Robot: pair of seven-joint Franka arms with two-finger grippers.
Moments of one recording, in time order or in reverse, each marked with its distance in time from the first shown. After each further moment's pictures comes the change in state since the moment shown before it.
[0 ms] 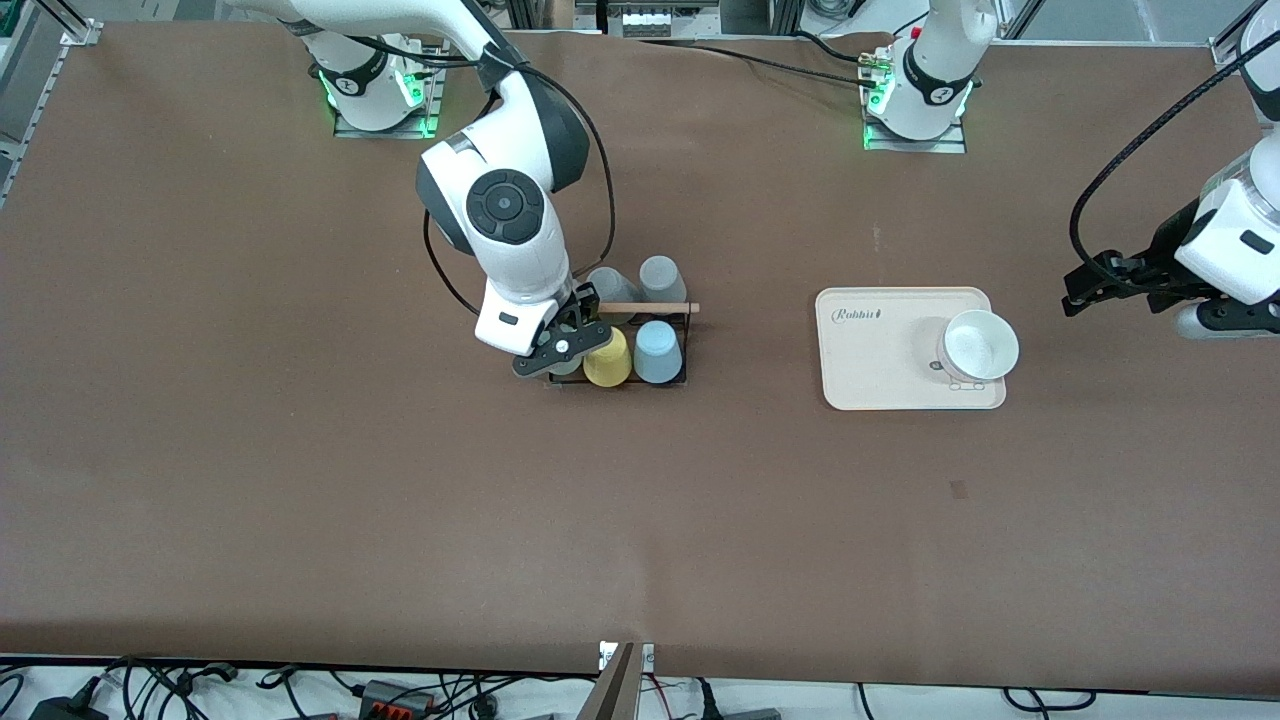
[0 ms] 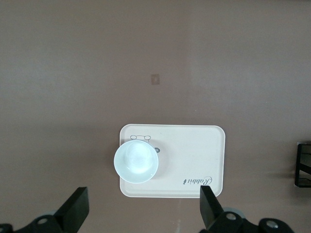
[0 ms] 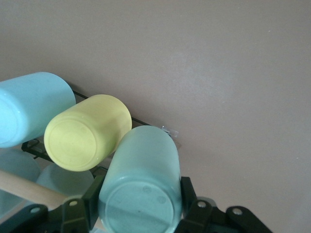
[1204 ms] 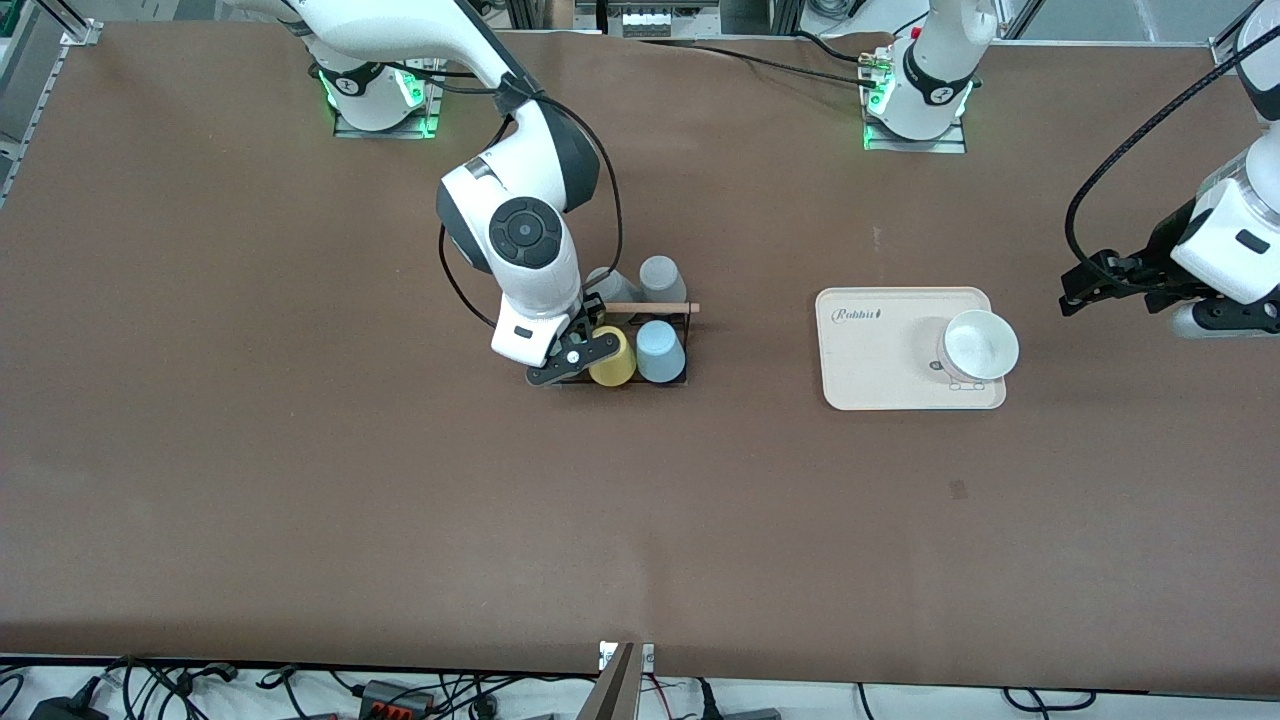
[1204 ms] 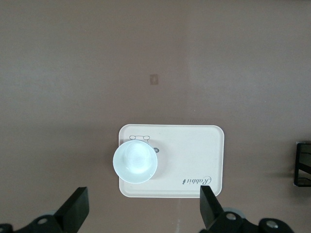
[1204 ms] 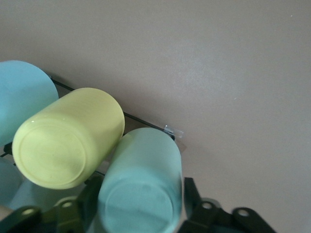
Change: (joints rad) left arm -0.002 0.000 -0.003 0.001 0.000 0.000 0.000; right arm 0.010 0.056 -0.004 0.000 -0.001 0.024 0.002
